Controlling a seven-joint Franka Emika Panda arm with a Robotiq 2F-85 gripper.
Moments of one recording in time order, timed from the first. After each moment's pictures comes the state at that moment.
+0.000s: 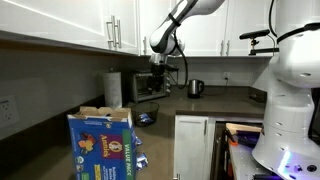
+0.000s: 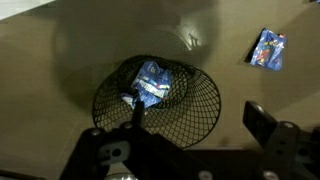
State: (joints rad) arm -0.08 0.12 -0.21 -2.25 0.21 2.48 -0.39
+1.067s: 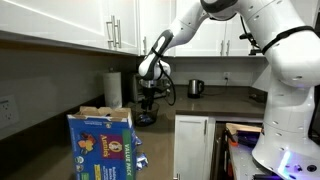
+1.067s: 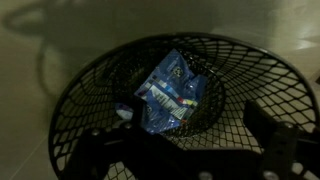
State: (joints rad) arm -0.25 0.54 -0.04 -1.98 0.16 2.57 -0.51
